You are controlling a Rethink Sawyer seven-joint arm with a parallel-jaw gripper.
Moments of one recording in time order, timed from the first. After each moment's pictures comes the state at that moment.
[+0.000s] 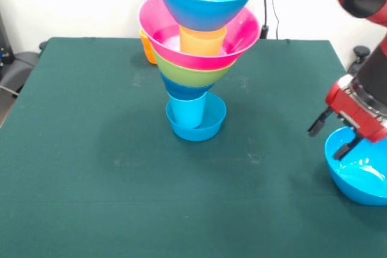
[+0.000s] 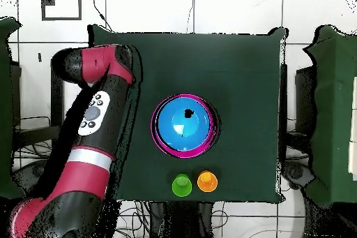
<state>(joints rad) 0.34 0.01 -0.62 0.77 0.38 1.02 2.67</state>
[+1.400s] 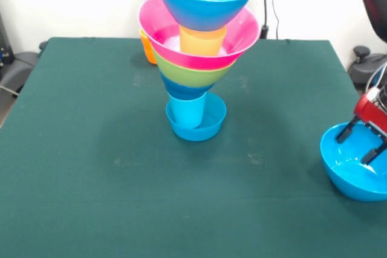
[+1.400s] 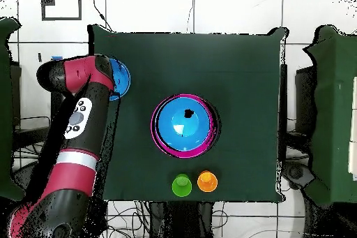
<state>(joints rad) 0.41 0.08 -0.60 0.72 0.42 1.01 2.67</state>
